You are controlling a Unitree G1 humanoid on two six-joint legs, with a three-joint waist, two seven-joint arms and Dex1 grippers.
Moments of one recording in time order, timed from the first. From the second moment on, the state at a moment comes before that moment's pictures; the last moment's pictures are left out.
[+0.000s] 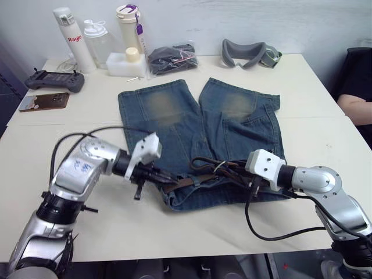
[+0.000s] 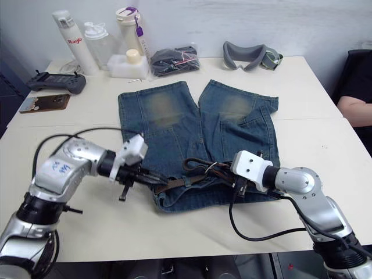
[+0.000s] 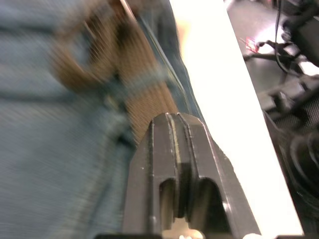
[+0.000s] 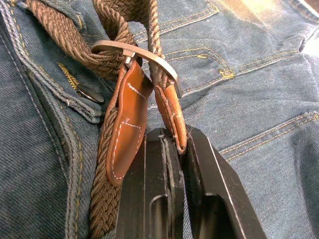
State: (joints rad) left arm -0.50 0.72 -0.24 -0.23 -0.35 0.77 -1.29; right arm -0.21 -0.77 0.08 -0.37 0.11 0.28 0.87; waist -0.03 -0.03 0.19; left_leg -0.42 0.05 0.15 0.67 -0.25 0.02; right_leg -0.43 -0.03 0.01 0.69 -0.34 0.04
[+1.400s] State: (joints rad) left arm -0.31 0.85 -0.35 -0.18 -0.25 0.37 -1.29; right arm -0.11 -1.06 0.00 0.43 -0.29 -0.93 0.53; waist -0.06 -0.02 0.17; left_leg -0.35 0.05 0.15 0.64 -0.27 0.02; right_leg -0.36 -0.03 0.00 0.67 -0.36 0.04
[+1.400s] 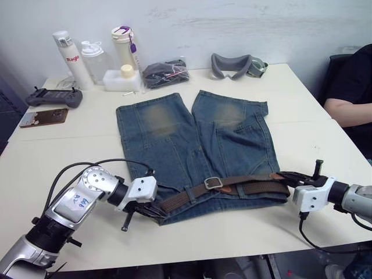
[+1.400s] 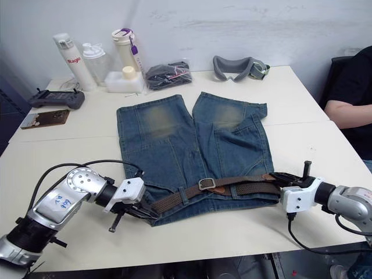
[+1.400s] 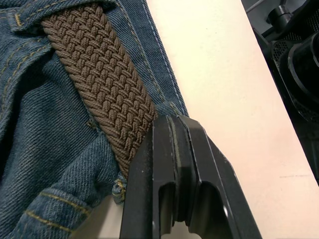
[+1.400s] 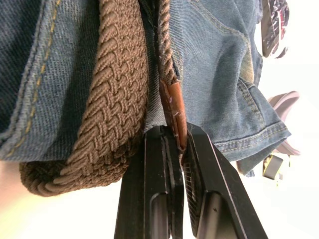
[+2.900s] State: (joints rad) left arm 0.09 0.66 0.35 -0.14 -0.43 0.38 -0.79; right arm -0.10 -0.86 -0.28 0.12 0.56 0.27 0.95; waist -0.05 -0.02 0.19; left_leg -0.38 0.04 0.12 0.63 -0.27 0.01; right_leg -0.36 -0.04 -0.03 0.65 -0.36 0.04
